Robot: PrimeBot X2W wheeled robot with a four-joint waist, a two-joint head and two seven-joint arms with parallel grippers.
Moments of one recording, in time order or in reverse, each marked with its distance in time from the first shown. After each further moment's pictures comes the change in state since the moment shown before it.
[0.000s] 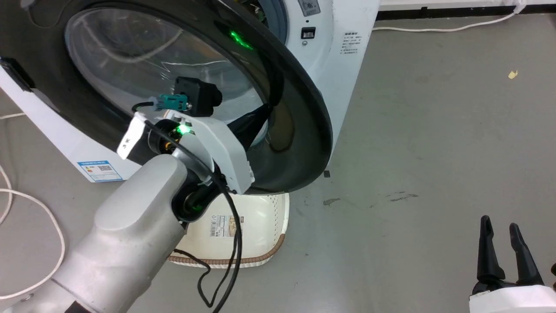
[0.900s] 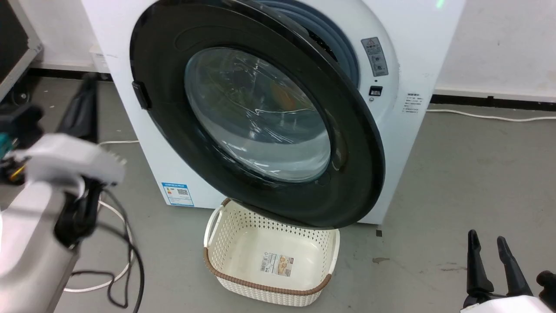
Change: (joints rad) left arm 0.234 0.265 0.320 -0.165 0.091 0.260 -0.326; right arm 0.033 0.000 0.033 0.025 -0.025 0.000 0.000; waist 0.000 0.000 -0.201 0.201
